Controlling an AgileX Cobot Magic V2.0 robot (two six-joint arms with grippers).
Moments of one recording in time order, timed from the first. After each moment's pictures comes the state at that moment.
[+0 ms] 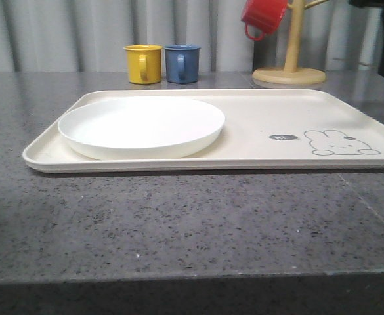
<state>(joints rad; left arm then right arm) -0.64 0.70 -0.87 -0.08 0.80 0.16 0.11 1.72 -1.61 0.10 1.22 -0.09</state>
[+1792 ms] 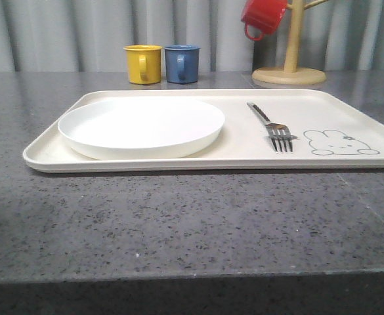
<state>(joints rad) -0.64 0.70 -0.87 -0.08 0.80 0.16 0.04 1.55 -1.55 -0.09 1.24 0.04</state>
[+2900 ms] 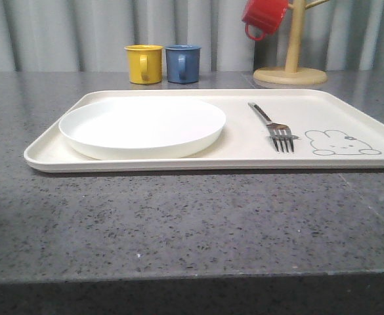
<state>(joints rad) -0.64 0.70 -0.87 -0.08 0.80 0.16 -0.15 1.77 -1.40 -0.06 1.20 -0.06</state>
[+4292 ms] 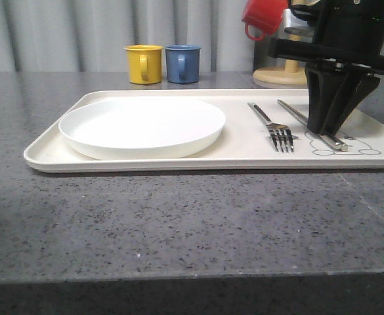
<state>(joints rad) -0.64 0.70 -0.87 -0.08 0.78 0.16 0.21 1.86 -1.56 0.17 1.23 0.16</state>
